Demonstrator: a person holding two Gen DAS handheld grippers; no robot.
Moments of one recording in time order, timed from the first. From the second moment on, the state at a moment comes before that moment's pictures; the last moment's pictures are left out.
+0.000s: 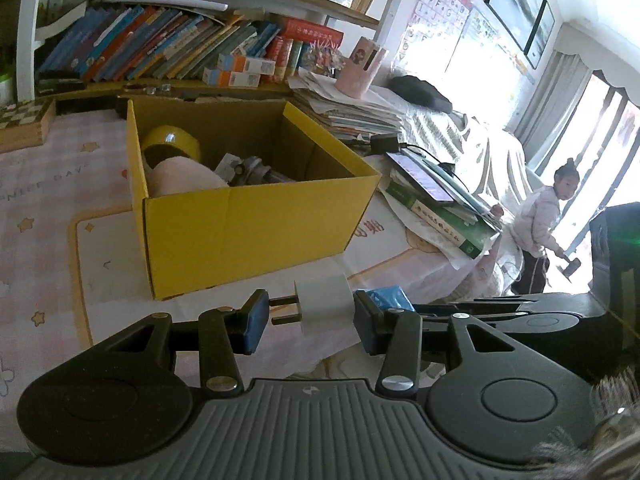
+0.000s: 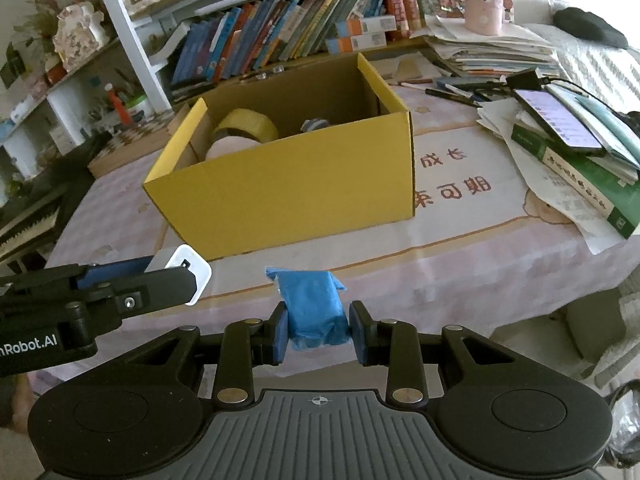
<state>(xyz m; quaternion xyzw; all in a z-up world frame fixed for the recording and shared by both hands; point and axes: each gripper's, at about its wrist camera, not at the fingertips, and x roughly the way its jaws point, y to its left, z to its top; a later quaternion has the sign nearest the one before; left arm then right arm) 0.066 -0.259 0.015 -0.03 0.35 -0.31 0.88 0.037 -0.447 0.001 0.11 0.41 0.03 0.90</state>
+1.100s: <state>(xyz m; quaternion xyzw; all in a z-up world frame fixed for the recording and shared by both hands) 0.131 -0.297 0.063 0.01 0.26 -0.26 0.93 0.119 -0.476 0.052 0.06 0.31 0.09 0.95</state>
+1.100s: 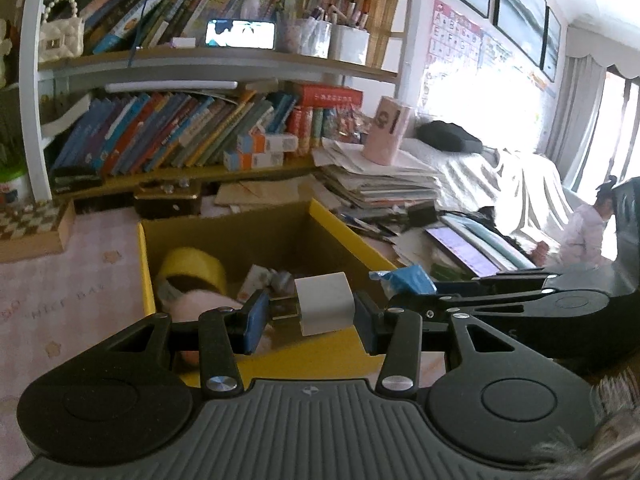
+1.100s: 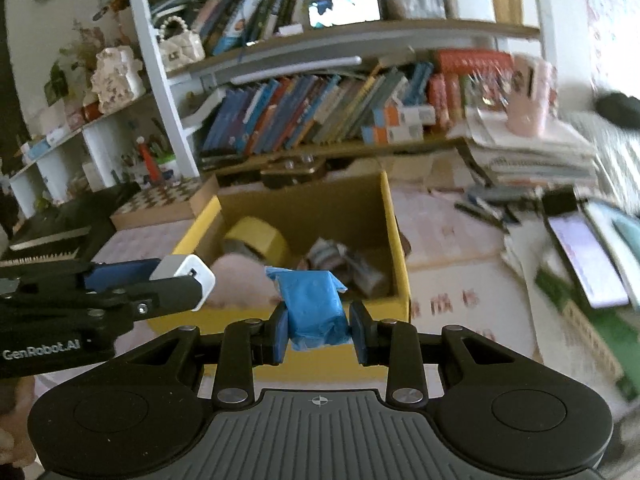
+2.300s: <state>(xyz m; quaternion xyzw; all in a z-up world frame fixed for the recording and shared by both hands) 0.276 -0.335 0.001 0.03 0.40 -0.23 0.89 0.260 -0.429 -0.022 -0.08 0.50 0.19 0.84</state>
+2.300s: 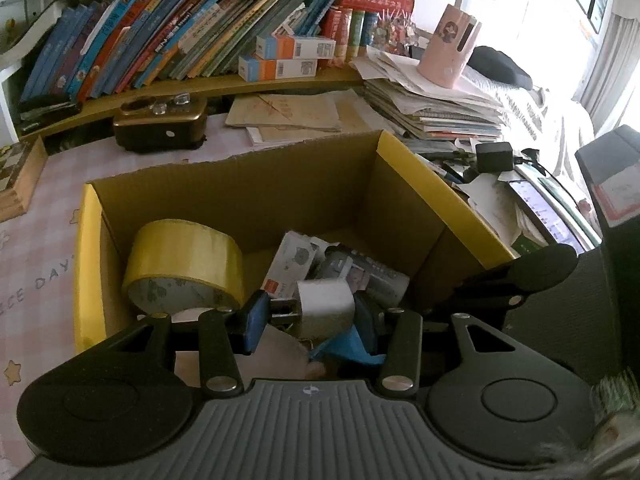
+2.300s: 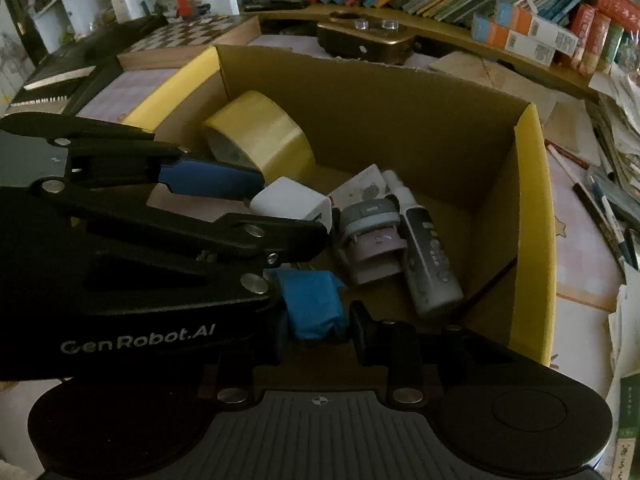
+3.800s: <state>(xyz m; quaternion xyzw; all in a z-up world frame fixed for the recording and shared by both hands) 0.006 -0.098 0.054 -0.01 0.20 0.01 0.98 0.027 -0.338 0.036 0.02 0.28 0.03 0.96</state>
